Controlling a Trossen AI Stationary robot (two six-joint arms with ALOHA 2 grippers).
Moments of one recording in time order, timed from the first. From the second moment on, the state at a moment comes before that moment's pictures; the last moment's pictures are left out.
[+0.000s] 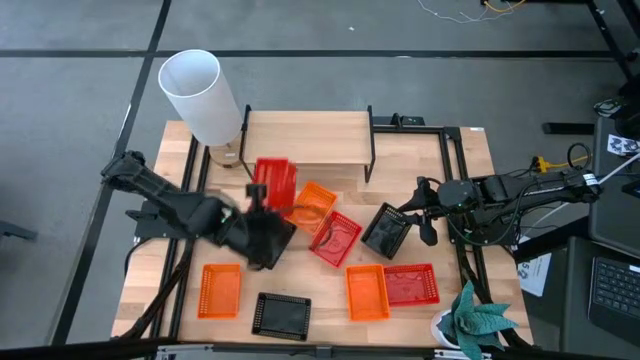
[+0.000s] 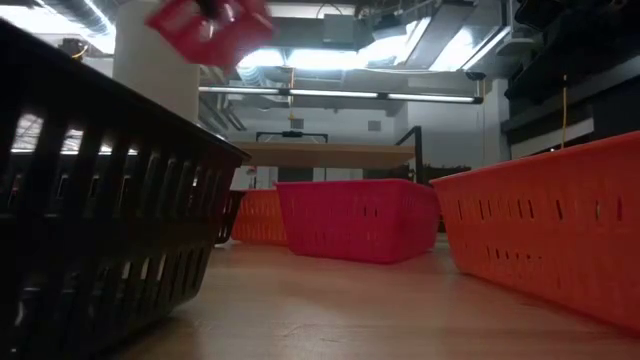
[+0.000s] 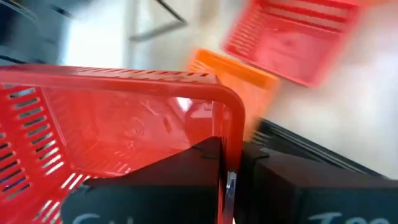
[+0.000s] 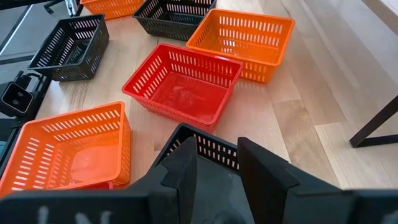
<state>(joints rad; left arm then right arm) -0.44 1.45 1.42 -1.07 -0.74 -0.18 0.16 0.67 0.57 -0.51 0.10 0.25</state>
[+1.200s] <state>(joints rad) 0.45 1.55 1.44 -1.08 -0.20 0.39 0.16 0.67 0.54 -0.51 0.09 0.26</state>
